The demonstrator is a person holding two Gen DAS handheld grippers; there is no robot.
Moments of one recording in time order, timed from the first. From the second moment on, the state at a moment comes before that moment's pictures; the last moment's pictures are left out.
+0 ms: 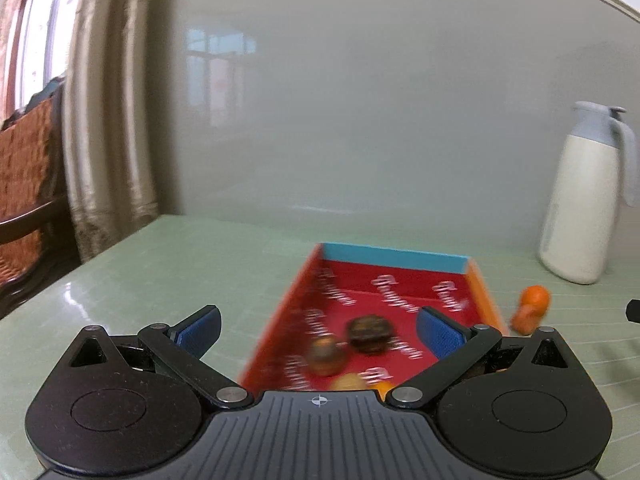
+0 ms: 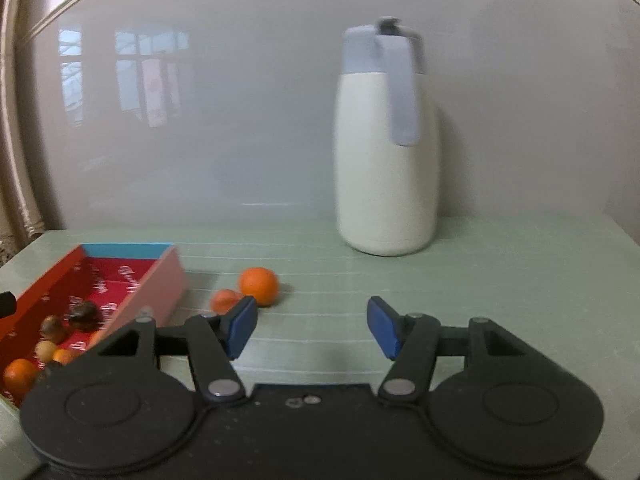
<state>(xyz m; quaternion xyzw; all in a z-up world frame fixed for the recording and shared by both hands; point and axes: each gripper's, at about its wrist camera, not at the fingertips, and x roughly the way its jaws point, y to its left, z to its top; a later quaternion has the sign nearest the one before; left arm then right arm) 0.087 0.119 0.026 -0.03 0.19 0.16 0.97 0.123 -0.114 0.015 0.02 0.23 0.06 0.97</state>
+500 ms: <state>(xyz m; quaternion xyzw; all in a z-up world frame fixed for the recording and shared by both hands) 0.144 0.006 0.025 0.01 0.19 0.07 0.98 0.123 -0.210 0.011 0.04 0.22 -0.05 0.97</state>
